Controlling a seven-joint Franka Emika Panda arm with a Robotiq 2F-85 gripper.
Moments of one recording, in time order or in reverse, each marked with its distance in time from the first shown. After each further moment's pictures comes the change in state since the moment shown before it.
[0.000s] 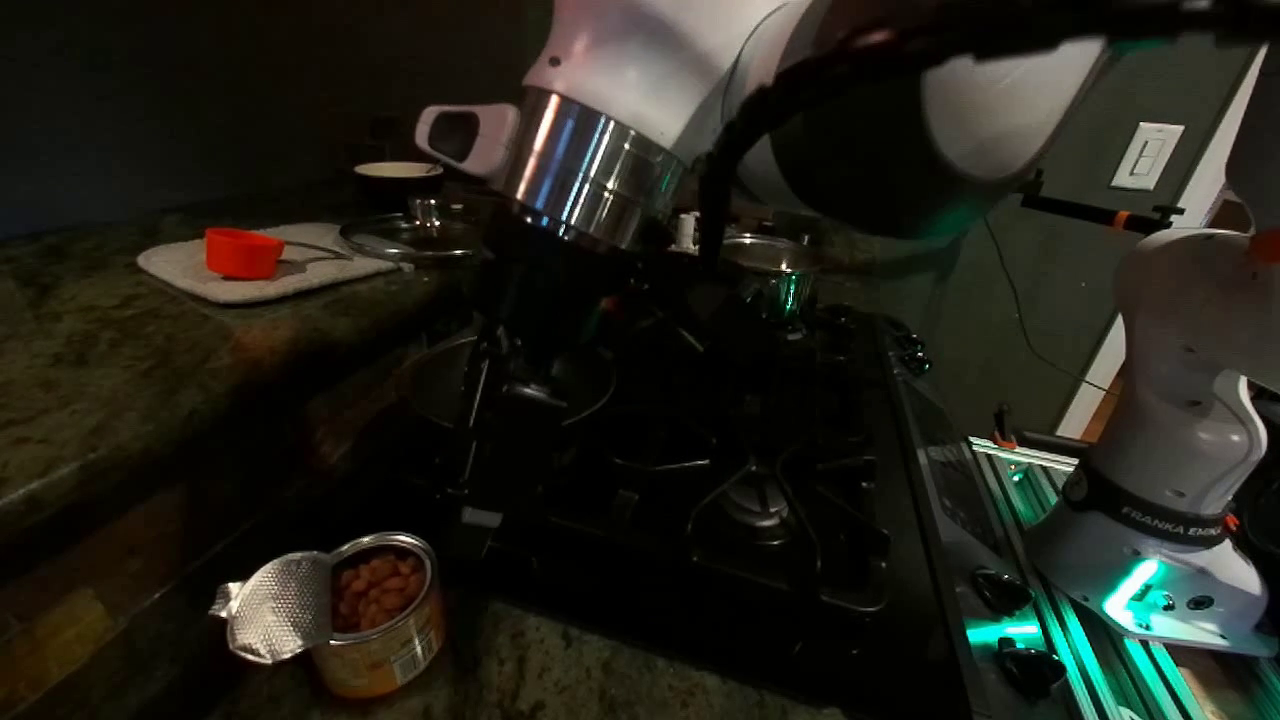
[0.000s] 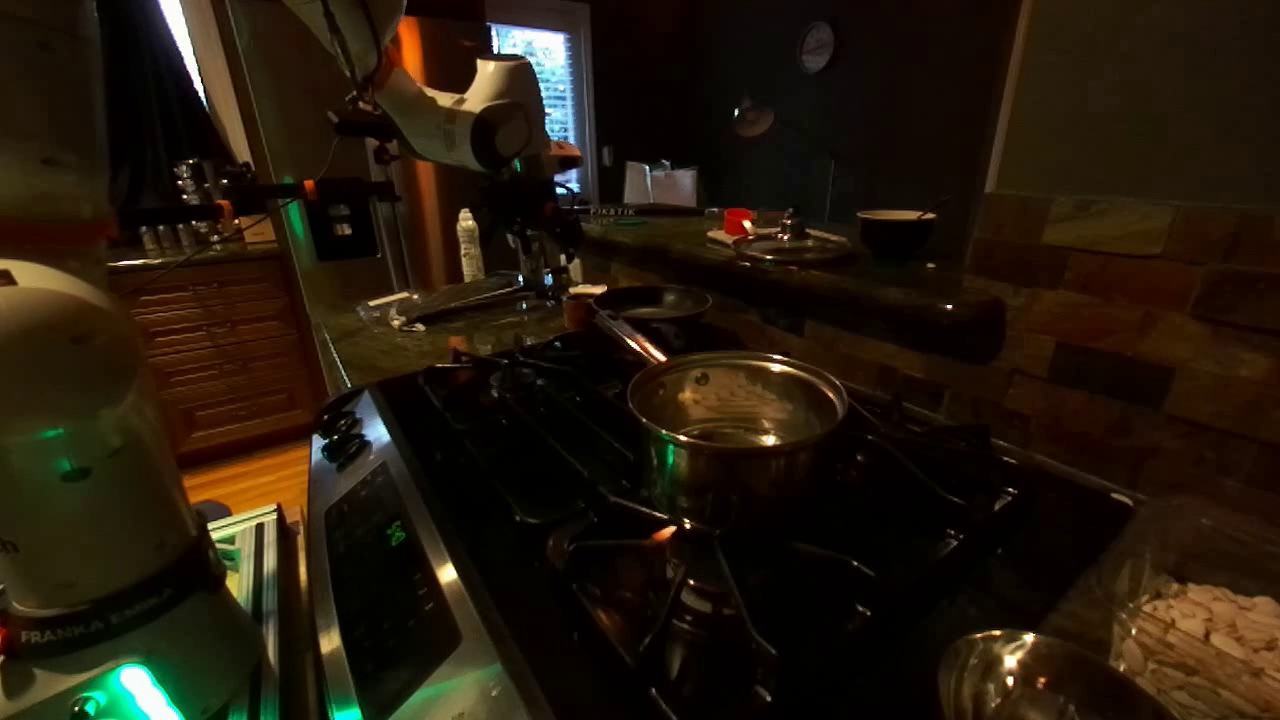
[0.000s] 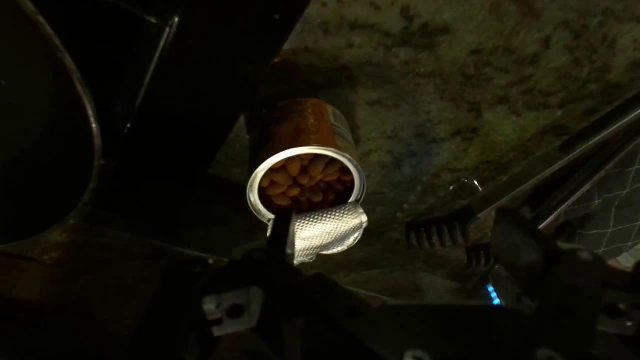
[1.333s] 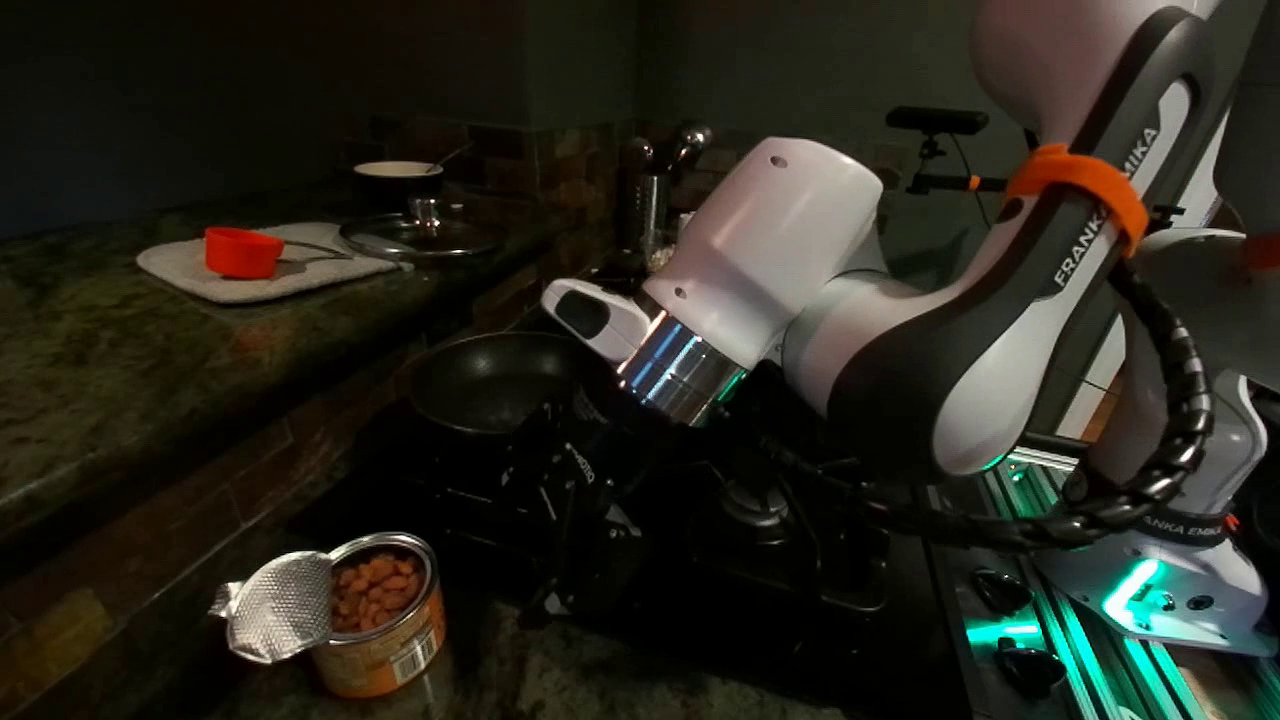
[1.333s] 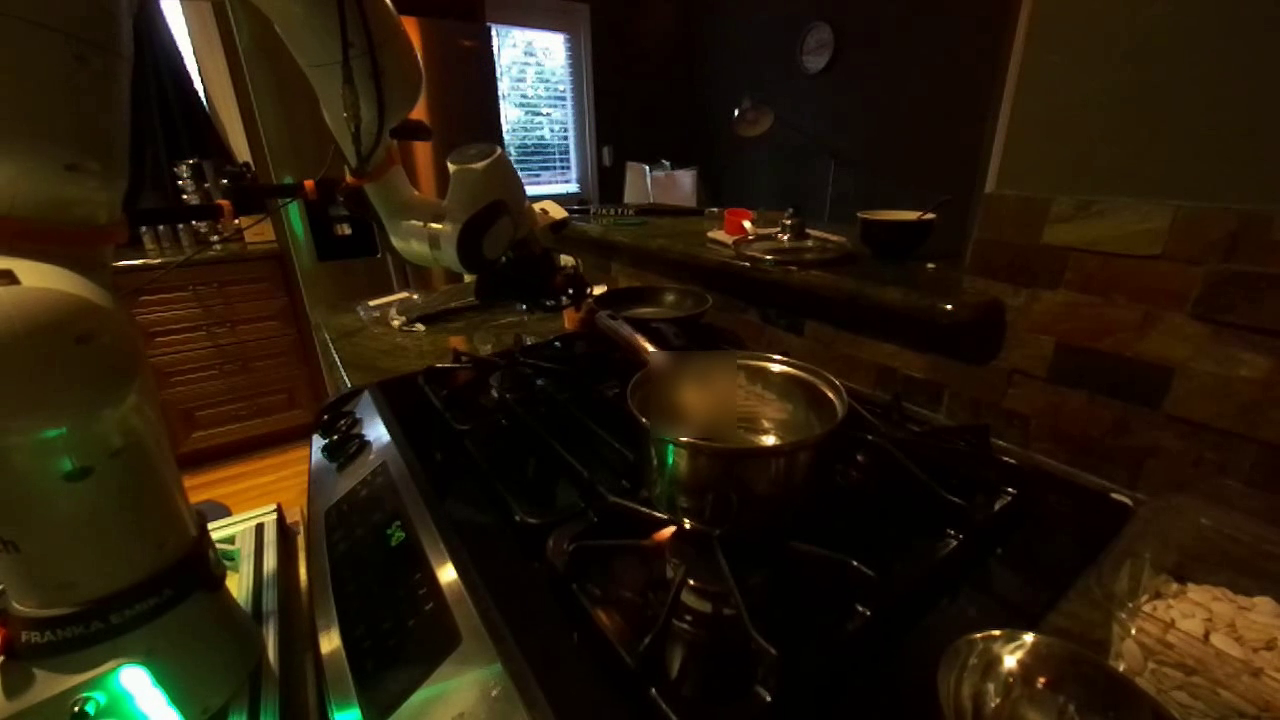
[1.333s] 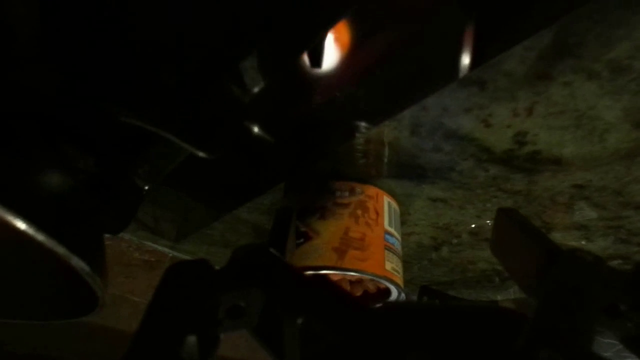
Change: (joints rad) arm 0.014 0.078 -0.045 -0.301 -0.105 0.580 -0.184
